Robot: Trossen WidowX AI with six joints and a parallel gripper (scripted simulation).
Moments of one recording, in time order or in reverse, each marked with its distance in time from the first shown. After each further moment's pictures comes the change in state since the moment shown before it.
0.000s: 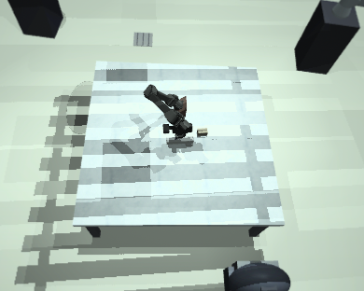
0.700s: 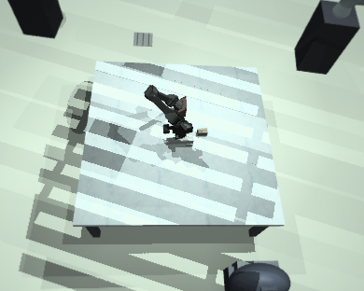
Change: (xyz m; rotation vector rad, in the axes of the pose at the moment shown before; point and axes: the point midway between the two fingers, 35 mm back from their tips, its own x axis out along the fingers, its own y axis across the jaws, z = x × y) arm 0.000 0.000 0.001 -0.006 0.018 -0.009
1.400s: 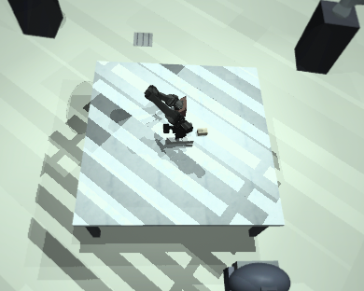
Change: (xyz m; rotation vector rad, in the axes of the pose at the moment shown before) arm -0.002 -0.001 -0.003 0.005 0.017 0.003
